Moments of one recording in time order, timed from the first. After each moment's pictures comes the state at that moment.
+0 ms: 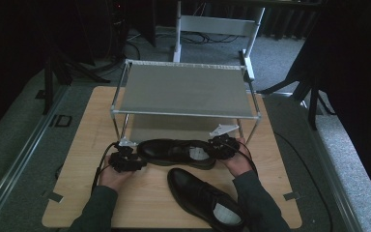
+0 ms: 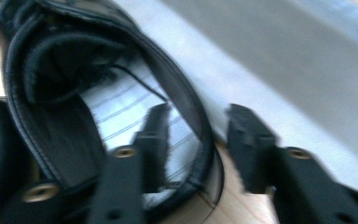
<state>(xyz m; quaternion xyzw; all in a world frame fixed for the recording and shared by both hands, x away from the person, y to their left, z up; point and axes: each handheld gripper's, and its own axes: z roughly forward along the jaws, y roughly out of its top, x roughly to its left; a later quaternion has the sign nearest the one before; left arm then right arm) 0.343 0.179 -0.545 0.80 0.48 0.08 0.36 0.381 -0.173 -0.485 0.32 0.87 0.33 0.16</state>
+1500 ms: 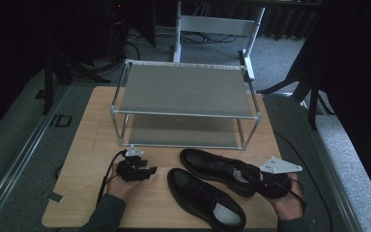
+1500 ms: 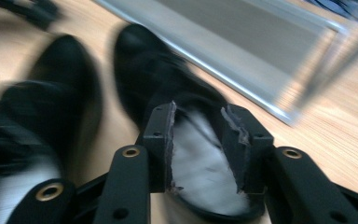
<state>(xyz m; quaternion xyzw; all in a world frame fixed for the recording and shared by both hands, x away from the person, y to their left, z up) 0.313 0.154 -0.549 0.80 0.46 0.08 0.38 0.250 -0.276 -0.447 0.34 0.83 0.39 0.20</state>
